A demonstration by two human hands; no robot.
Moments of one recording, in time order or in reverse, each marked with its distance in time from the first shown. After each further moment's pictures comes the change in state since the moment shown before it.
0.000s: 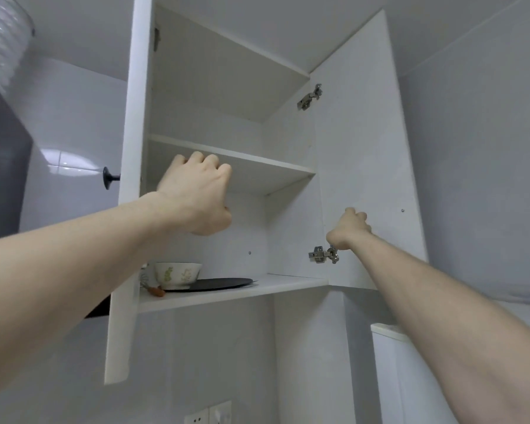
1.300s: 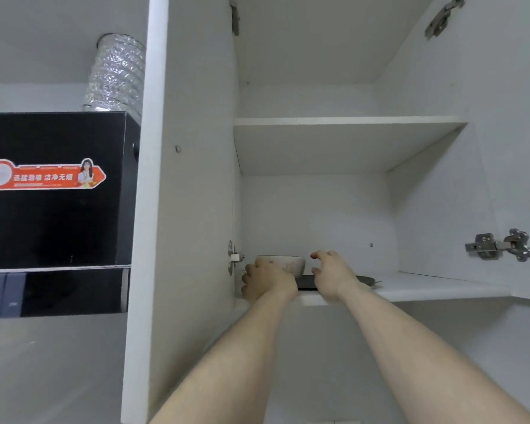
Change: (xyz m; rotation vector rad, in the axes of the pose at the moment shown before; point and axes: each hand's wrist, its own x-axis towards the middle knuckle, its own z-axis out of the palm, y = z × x) left_hand -0.009 0.029 0.278 -0.520 -0.316 -1.113; right_hand -0.012 -0.123 0.287 0.270 -0.449 -0.657
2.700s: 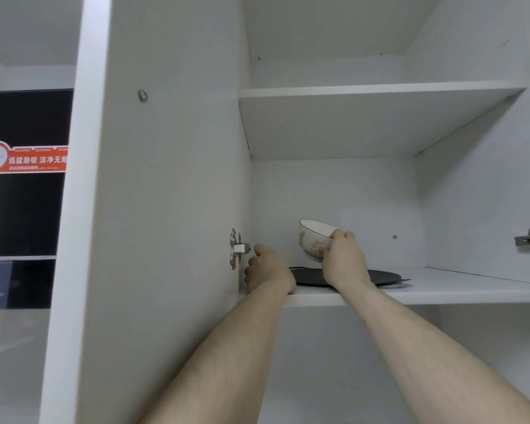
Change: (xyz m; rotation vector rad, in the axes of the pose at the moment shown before) left_hand 0.048 -0.009 0.018 0.083 -0.033 0.017; right_hand 0.037 -0.008 0.031 0.031 0.333 0.034
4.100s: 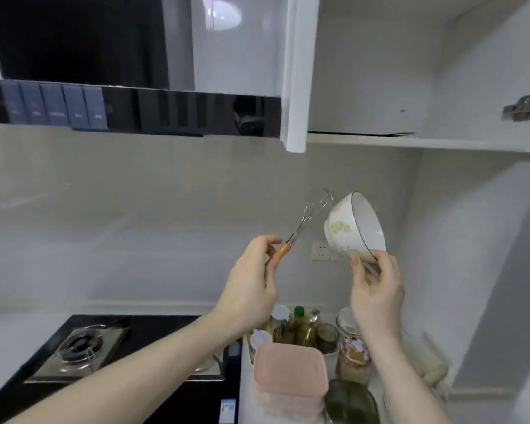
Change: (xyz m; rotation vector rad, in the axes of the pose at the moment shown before) left_hand -0.292 -0.283 -0.076 -0.428 -0.199 0.489; right_hand -0.419 -0.009 -0.060 0.603 0.146 0.174
